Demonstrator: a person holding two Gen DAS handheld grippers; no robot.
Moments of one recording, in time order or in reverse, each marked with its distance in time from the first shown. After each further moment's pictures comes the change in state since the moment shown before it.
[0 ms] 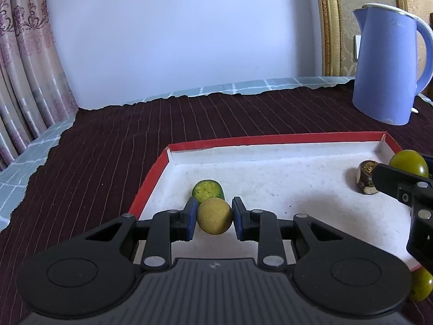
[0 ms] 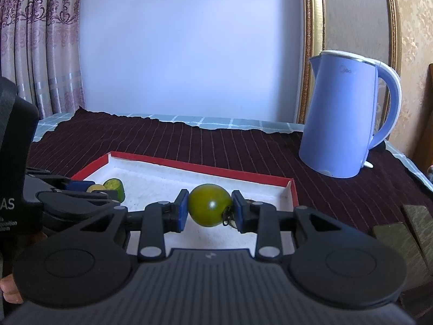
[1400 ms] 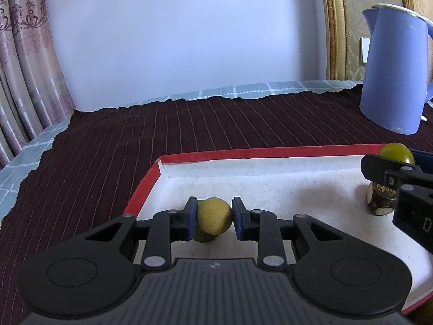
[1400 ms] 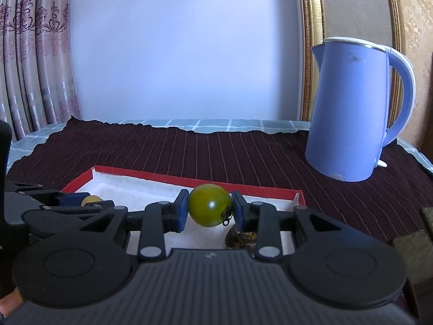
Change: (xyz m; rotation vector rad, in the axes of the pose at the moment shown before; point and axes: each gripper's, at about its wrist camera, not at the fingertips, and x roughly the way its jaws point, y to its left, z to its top) left arm 0.023 -0.005 0.014 -0.012 -0.002 0.001; right arm 0.043 -0.014 0.011 0.055 0.000 0.012
